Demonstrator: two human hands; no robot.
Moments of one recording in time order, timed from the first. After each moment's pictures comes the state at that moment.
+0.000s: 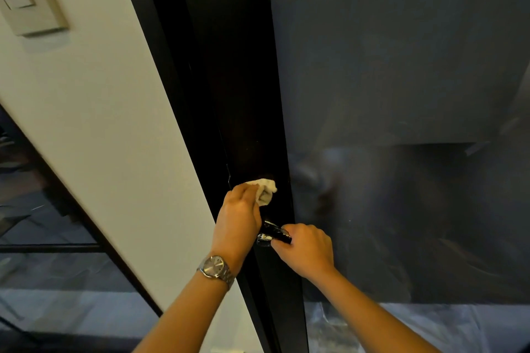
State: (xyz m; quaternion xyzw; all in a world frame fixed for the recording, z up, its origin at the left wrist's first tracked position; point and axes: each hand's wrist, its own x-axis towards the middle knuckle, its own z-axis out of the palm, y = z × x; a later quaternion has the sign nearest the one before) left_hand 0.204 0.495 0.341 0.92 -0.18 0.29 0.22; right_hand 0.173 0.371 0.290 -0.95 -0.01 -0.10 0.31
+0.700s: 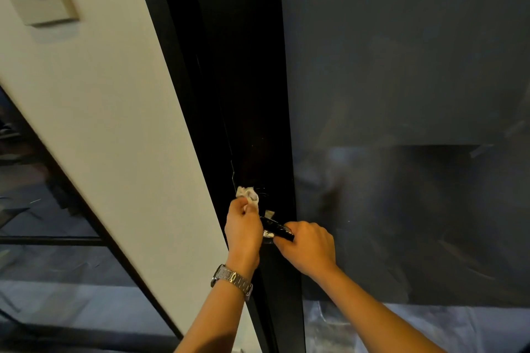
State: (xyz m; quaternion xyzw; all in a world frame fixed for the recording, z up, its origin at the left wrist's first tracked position) left_hand 0.193 0.481 0.322 0.74 0.11 0.09 0.66; right_hand 0.174 0.373 0.290 -0.95 0.00 -0.09 0.31
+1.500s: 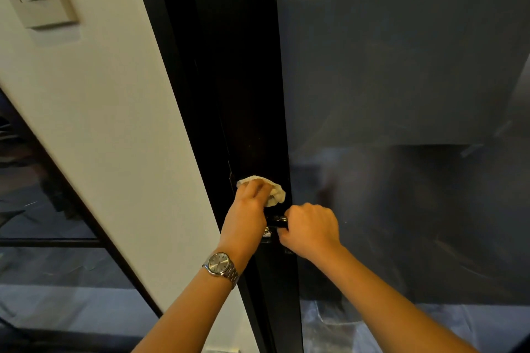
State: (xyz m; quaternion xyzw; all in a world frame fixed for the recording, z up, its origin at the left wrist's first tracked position) left_hand 0.198 0.491 0.342 0.94 -0.22 0.22 0.17; right_hand 0.167 0.367 0.341 -0.99 -0.04 -0.09 0.11
